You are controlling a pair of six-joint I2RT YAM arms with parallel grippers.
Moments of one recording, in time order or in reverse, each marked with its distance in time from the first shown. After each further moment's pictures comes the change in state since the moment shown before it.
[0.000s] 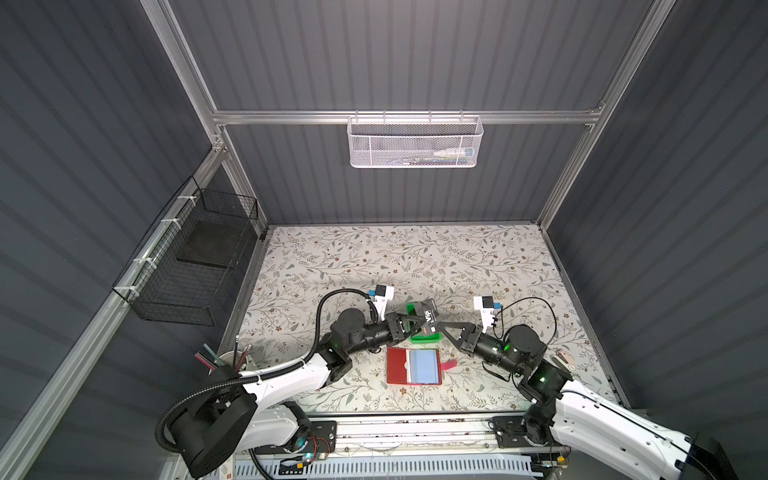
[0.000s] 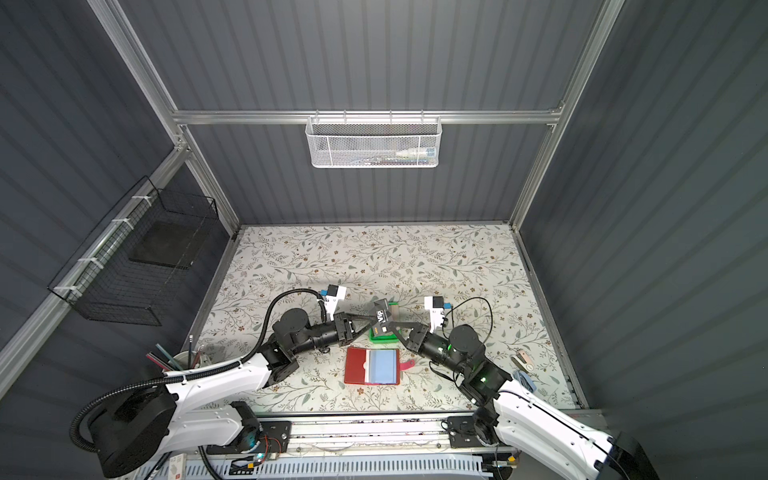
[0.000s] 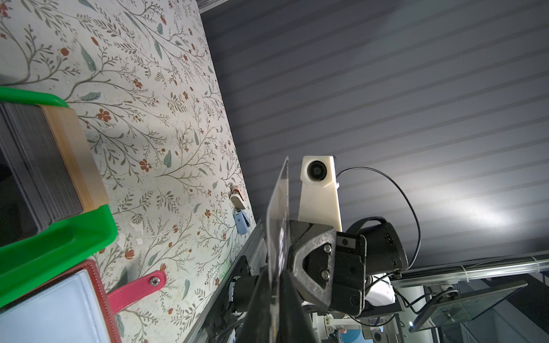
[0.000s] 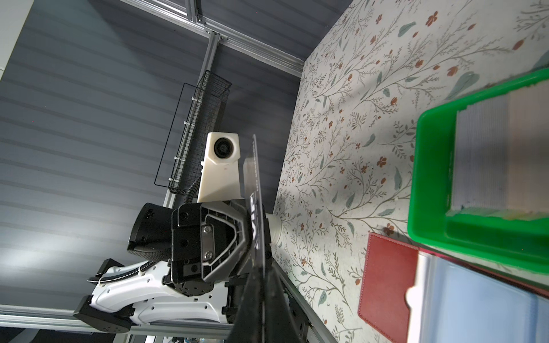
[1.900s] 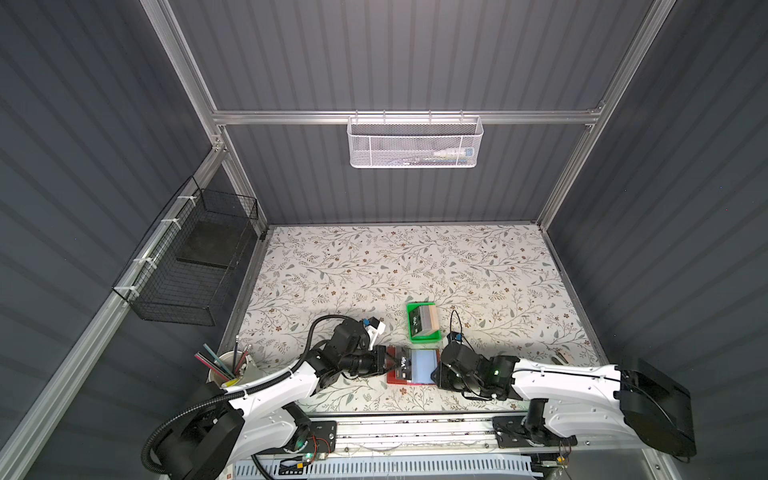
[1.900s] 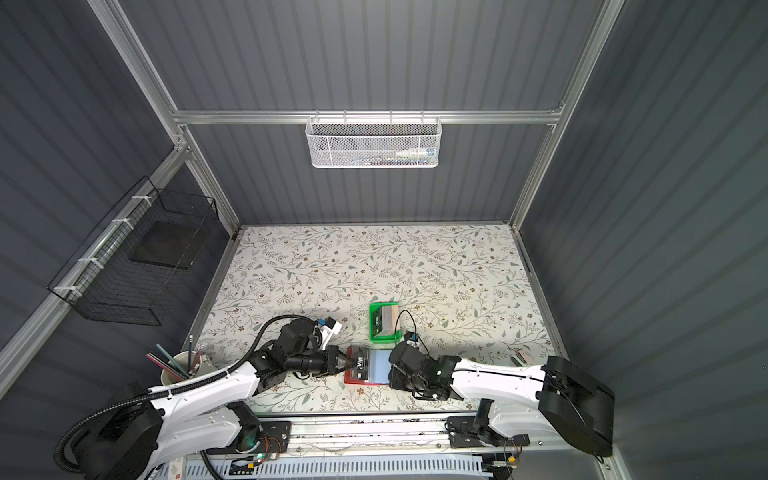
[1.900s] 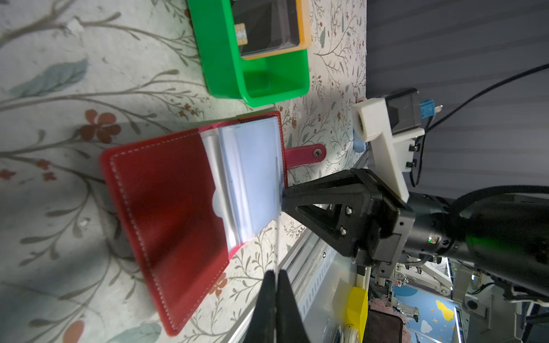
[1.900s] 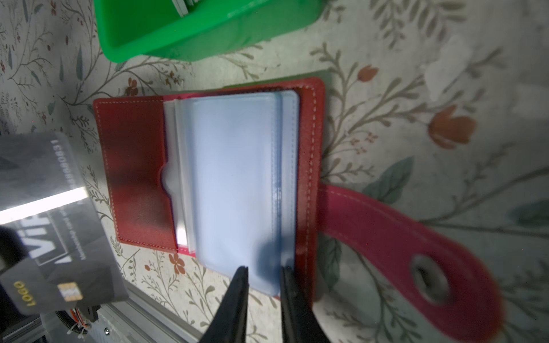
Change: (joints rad) left arm 0.082 -0.111 -0.100 -0.656 0.121 0.335; right arm 0.335 0.512 0.168 -0.560 0.288 -0.064
